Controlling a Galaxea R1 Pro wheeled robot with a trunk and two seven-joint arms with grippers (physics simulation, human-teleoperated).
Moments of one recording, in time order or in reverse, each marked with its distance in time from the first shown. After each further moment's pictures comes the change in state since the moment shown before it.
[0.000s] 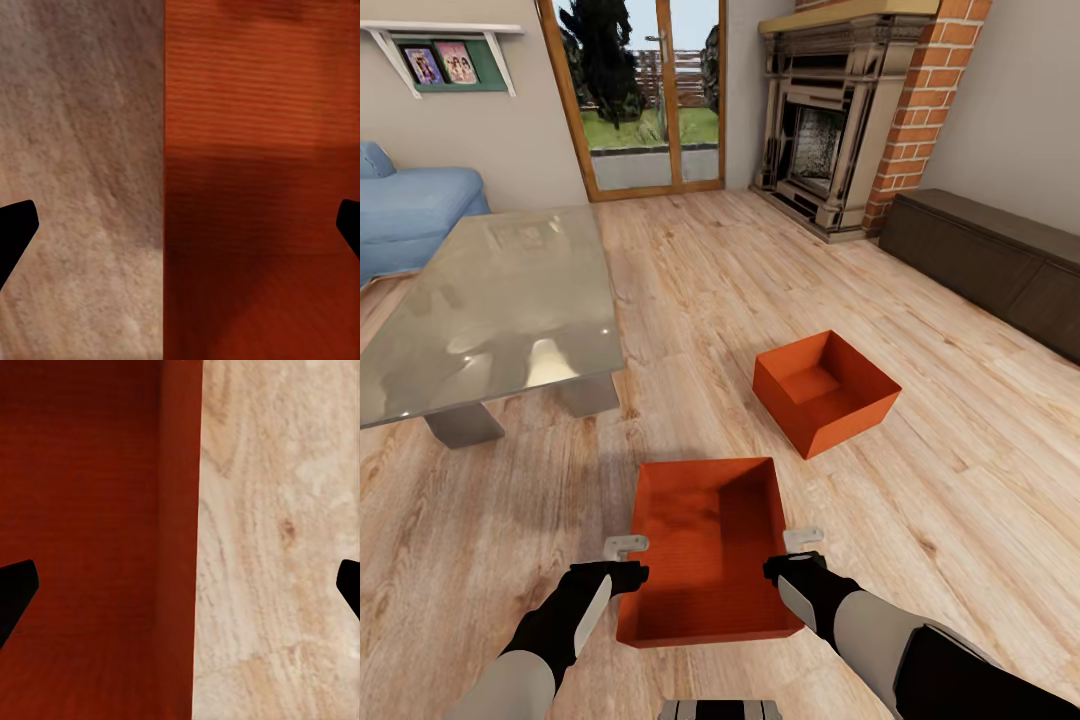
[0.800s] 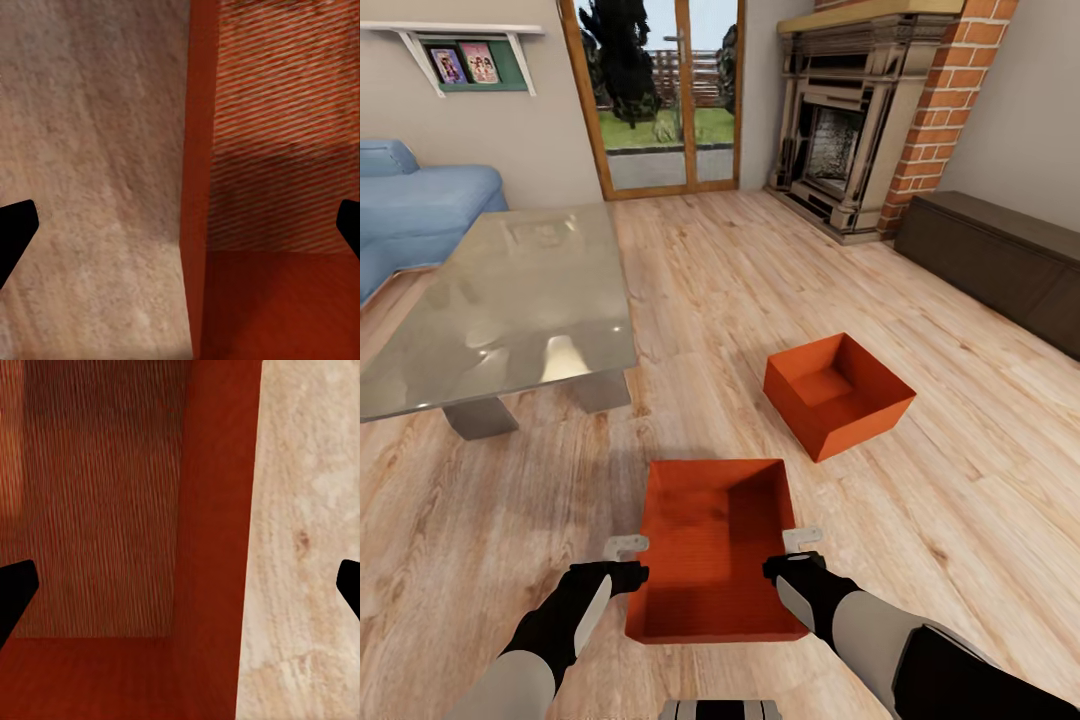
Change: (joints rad) left arm 0.000 0.000 0.000 0.000 0.001 0.001 -0.001; right arm 0.000 0.005 0.001 -0.001 -0.004 0.000 -0.012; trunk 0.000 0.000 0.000
